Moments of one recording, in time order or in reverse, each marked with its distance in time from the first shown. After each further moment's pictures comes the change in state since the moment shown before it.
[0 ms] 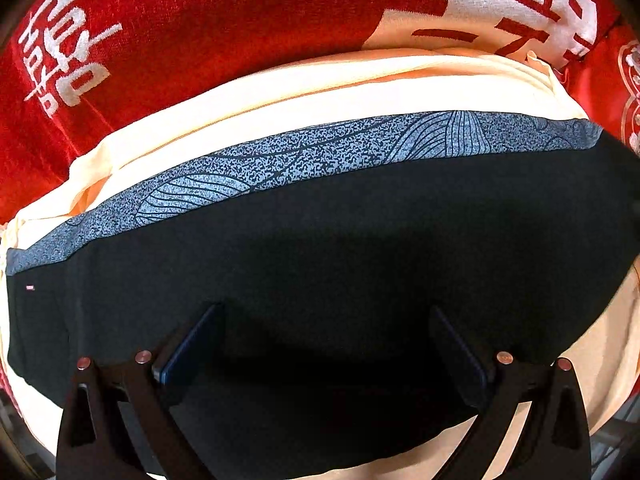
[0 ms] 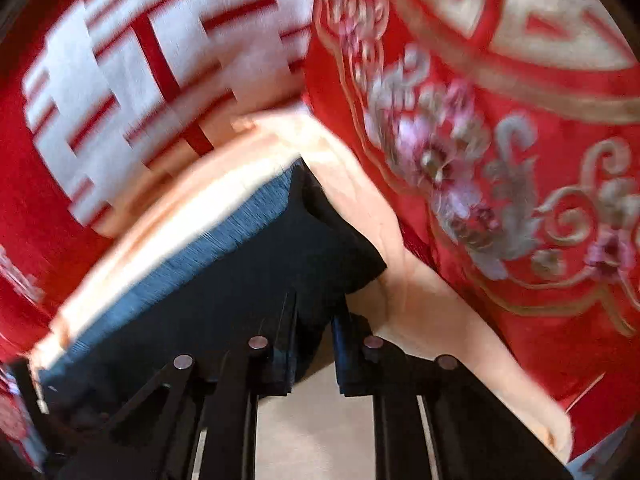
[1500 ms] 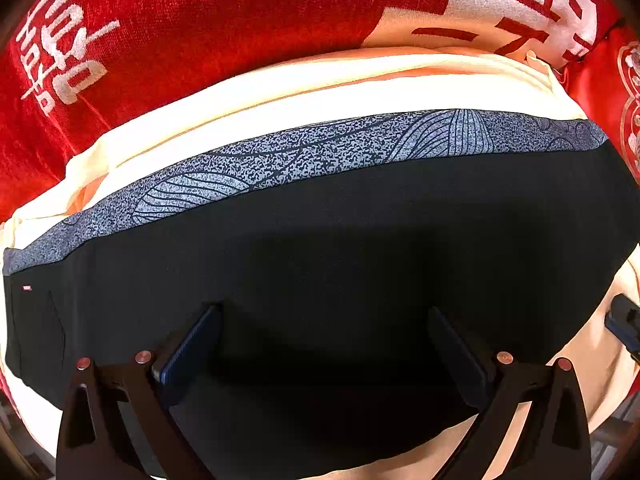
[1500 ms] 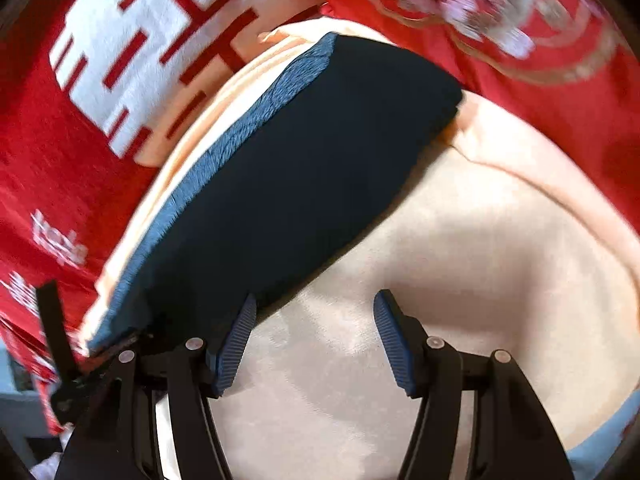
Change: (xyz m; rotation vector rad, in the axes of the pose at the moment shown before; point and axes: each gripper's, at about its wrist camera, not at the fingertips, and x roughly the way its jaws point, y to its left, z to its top) left arm 0.027 0.014 0.012 0.002 0.008 -0.013; right arm -0.015 -0.021 -0.089 0.133 0.115 0.248
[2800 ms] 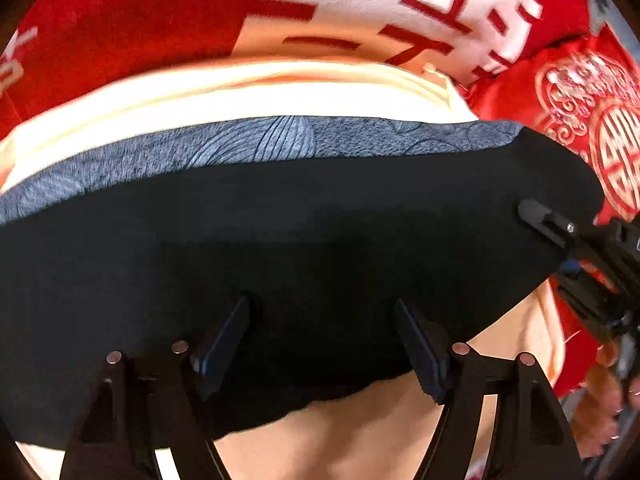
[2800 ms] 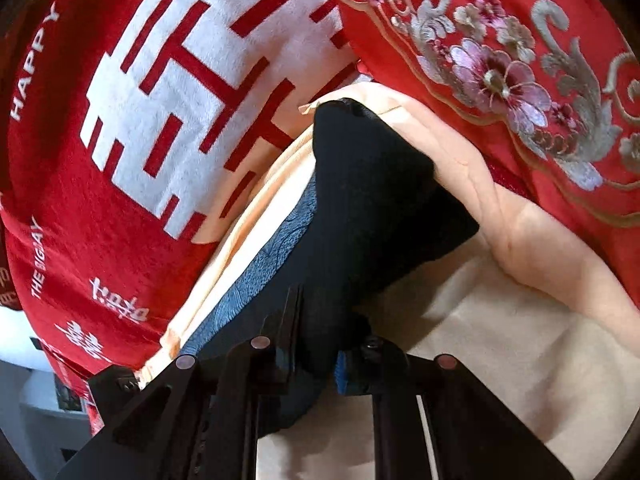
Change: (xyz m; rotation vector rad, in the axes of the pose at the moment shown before) left arm -0.017 -0.083 -0.004 -0.011 -0.050 -0.325; right arm -0.005 0.017 0.064 0.022 -0.092 0.186
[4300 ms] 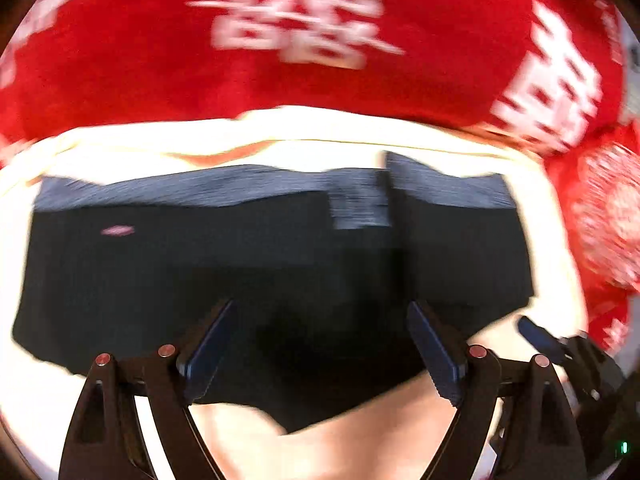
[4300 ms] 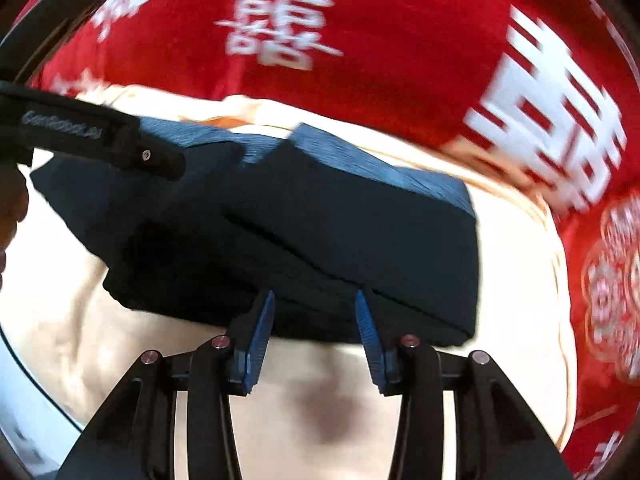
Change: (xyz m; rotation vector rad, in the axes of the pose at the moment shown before) left arm -0.141 0.234 -0.027 -0.117 -0.019 0.036; right arm 0.082 0.235 -0.244 -0.995 0.104 -0.409
